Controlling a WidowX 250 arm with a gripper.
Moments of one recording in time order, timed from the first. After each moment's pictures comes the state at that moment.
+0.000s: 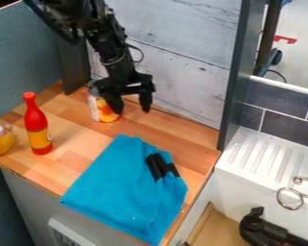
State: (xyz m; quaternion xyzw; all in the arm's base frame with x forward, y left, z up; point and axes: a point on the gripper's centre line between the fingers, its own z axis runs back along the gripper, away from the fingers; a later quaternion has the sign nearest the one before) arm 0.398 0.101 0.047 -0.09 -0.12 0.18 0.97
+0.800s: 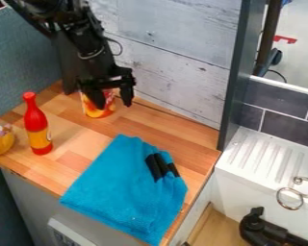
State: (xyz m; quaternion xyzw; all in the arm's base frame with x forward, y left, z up) arm 0.384 0.130 0.059 -0.09 -0.14 0.21 0.96
